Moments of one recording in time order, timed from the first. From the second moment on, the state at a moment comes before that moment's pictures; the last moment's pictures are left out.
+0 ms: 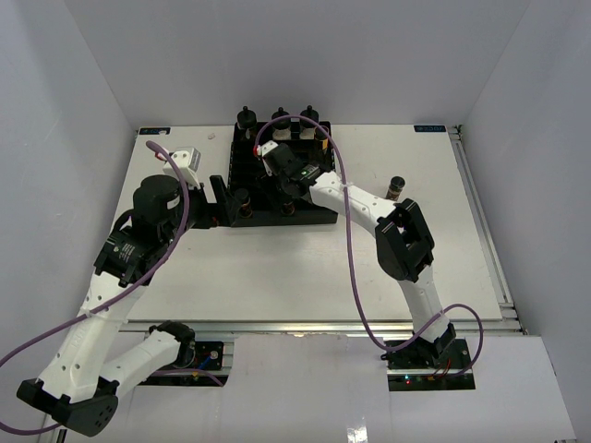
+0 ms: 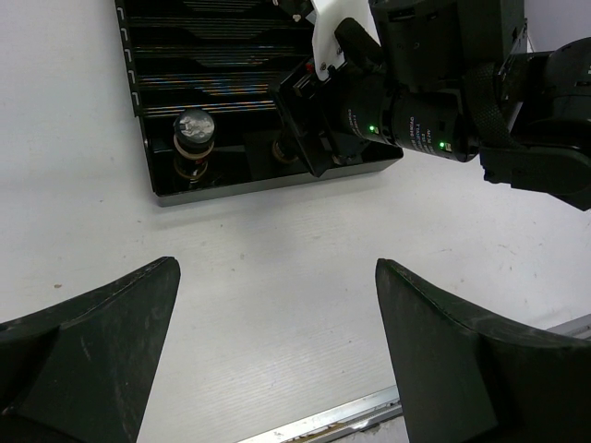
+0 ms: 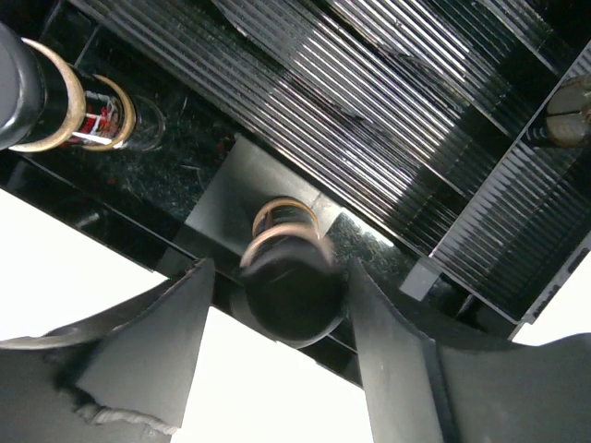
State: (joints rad) left arm -0.43 0.89 1.20 -0.71 -0.05 -0.35; right arm 0.81 2.15 1.89 -0.58 0.19 0.02
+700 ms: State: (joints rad) left arm -0.43 0.92 1.21 -0.72 -0.06 -0.36; right arm 0.73 1.84 1.83 -0.69 0.30 0.04
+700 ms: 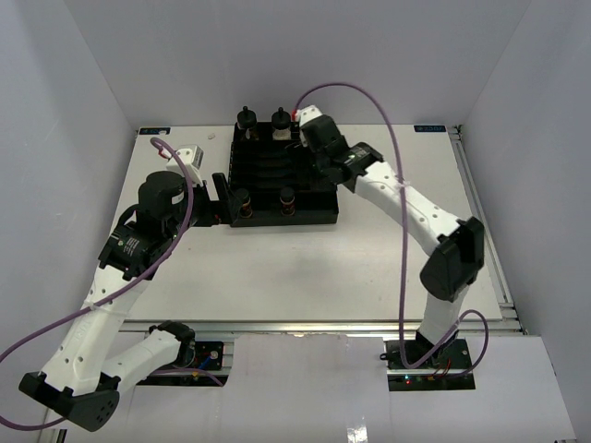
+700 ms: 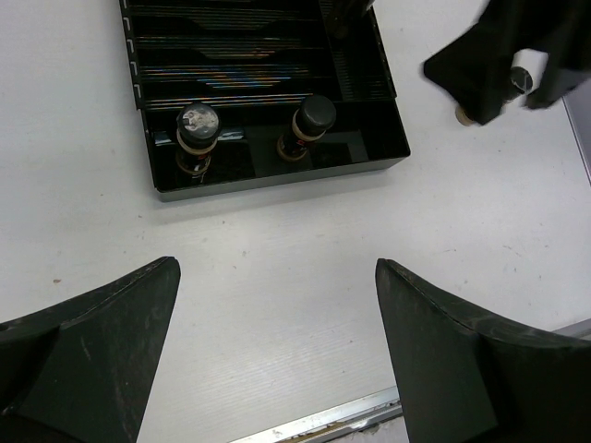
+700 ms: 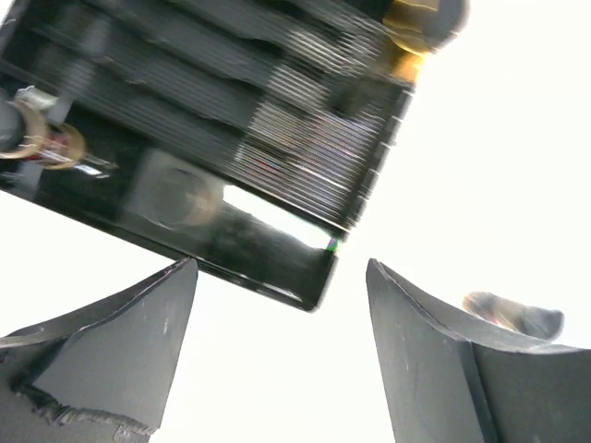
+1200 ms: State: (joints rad) left arm -0.43 0.93 1.21 -0.72 -0.03 -0.37; right arm 0.20 1.58 1.41 -0.61 0.21 0.10
